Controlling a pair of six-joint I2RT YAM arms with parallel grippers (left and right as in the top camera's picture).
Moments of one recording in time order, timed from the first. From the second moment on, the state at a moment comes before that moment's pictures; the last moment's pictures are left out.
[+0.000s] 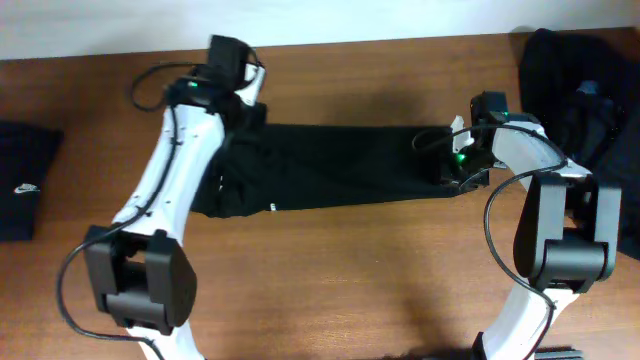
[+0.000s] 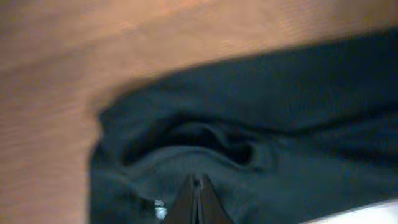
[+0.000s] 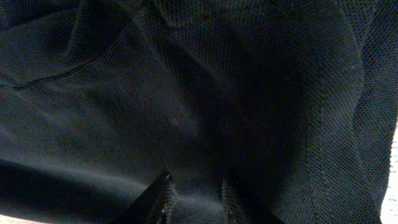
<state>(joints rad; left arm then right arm) -0.26 1.97 1.78 -0.96 -0.05 0.06 -0.12 2.03 1.35 -0.84 -0.25 0.02</state>
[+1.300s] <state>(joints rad) -0.31 1.92 1.88 -0.92 -0.04 0.01 -0.12 2.01 1.32 -0.80 -0.25 0.02</state>
